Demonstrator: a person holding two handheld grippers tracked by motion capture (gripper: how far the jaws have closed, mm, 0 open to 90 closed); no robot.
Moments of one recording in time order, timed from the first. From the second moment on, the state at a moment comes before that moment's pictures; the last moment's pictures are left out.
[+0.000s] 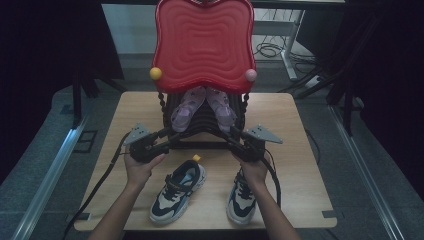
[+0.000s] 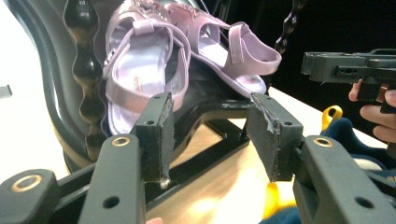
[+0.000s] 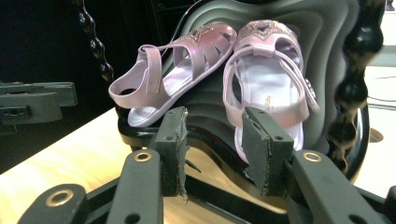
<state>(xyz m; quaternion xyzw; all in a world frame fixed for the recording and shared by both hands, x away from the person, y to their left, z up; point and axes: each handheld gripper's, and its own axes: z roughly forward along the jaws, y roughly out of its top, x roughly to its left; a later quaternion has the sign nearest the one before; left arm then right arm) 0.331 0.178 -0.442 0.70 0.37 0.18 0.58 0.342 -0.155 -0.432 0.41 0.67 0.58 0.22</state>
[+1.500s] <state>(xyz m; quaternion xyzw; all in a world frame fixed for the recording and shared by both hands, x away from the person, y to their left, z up) 0.270 0.212 -0.464 0.72 0.38 0.14 0.56 0.286 -0.219 -0.448 0.40 0.68 0.58 0.20</state>
